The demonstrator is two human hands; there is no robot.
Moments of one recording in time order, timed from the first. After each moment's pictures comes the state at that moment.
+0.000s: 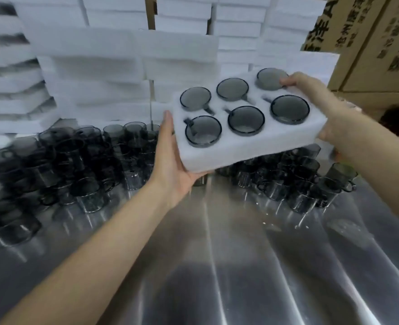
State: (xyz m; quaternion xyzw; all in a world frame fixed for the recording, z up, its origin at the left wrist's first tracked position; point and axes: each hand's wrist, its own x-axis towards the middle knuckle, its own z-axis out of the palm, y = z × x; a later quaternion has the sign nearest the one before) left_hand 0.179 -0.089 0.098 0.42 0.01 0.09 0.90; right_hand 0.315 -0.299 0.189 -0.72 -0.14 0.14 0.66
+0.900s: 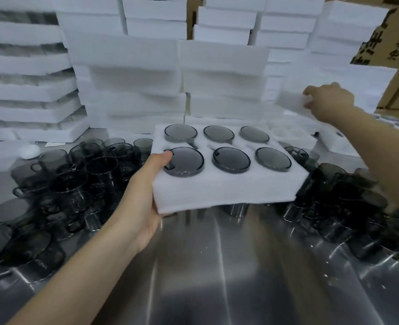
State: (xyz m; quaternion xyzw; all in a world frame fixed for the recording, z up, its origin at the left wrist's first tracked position) left_hand 0.152 0.009 0.087 0.53 0.11 0.20 0.82; right_hand 0.505 -0.225 0.178 -0.96 -0.15 -0.22 -0.04
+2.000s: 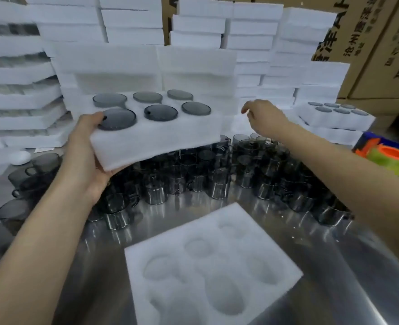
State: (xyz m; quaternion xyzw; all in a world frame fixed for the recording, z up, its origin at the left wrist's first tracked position) left_hand 0.135 0.057 0.132 0.52 0.12 0.33 0.78; right_hand 0.393 -0.186 0.153 -0.94 -0.29 -0.16 0.11
